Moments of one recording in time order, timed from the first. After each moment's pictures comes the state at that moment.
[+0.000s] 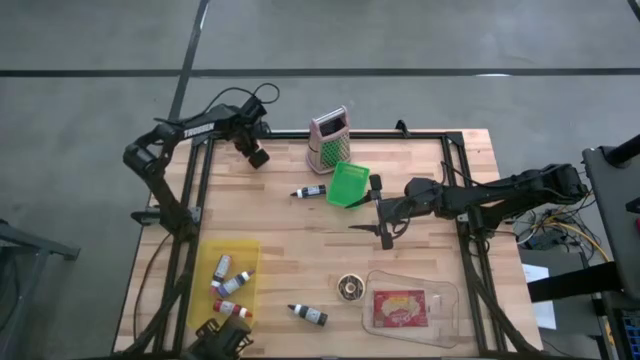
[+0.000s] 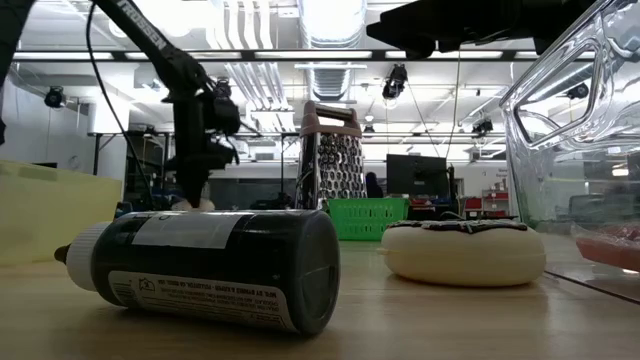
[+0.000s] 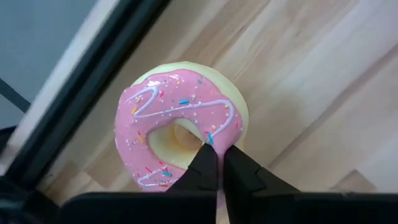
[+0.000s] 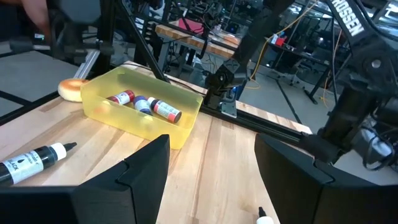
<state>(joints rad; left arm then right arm) 0.92 1.73 1.15 -0.82 -0.07 0.23 0.03 1.22 0.62 0.47 -0.11 -0.29</state>
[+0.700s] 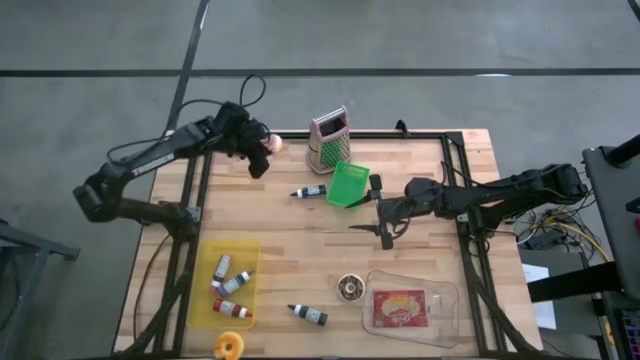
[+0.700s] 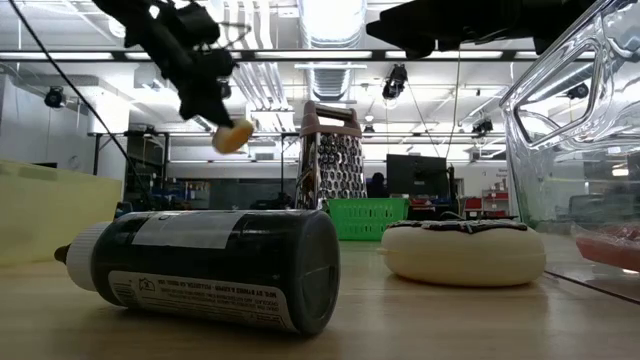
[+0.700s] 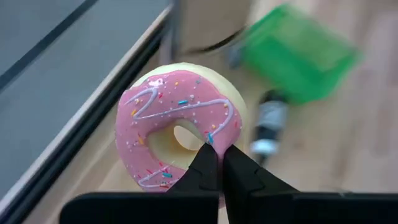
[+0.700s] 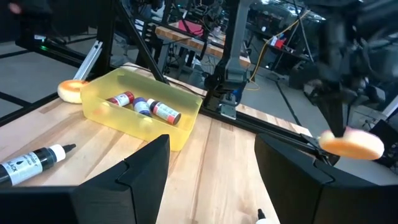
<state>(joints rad) 0.70 1.23 1.00 -0.61 0.21 0.14 0.03 1.23 0.62 0.48 -0.11 -0.29</state>
